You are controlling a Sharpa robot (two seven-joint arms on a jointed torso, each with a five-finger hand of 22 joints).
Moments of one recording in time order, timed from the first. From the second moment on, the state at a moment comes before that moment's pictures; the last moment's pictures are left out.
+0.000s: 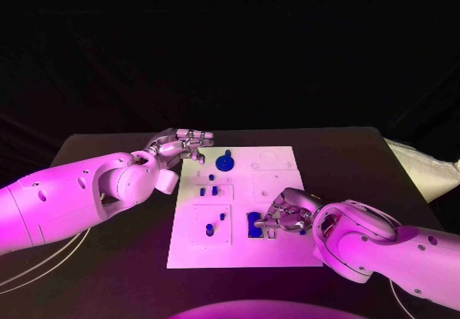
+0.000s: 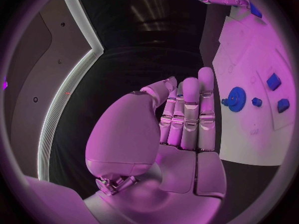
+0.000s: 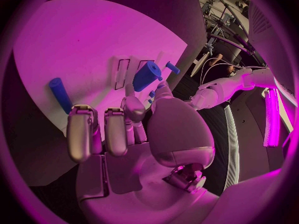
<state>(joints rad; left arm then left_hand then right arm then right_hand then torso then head) 1.16 -0.86 -0.02 1.48 -0.02 -0.17 0.26 1.39 -0.13 0.49 -0.04 0.11 1.03 0.19 0.12 0.07 1.13 0.11 0.18 0.07 1.19 0.02 1.02 0.50 0.16 1.20 0.11 0.55 0.92 1.00 -0.93 -0.06 1.90 -1.32 -0.37 -0.57 1.18 -0.04 -0.16 0.26 0.14 1.10 0.07 0.23 0.21 1.38 0.01 1.05 1.15 1.46 -0.06 1.41 1.31 0.06 1.41 0.05 1.44 1.31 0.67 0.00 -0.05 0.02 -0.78</state>
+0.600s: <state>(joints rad) 1.16 -0.86 -0.02 1.48 -0.02 -0.16 0.25 1.39 -0.13 0.49 -0.04 0.11 1.03 0.19 0.12 0.07 1.13 0.11 0.18 0.07 1.19 0.02 1.02 0.50 0.16 1.20 0.11 0.55 0.92 1.00 -0.90 -0.05 1.89 -1.46 -0.35 -0.56 1.35 -0.01 -0.13 0.16 0.14 1.12 0.07 0.24 0.23 1.38 0.00 1.04 1.16 1.46 -0.07 1.41 1.31 0.06 1.42 0.05 1.44 1.31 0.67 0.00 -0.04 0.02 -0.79</state>
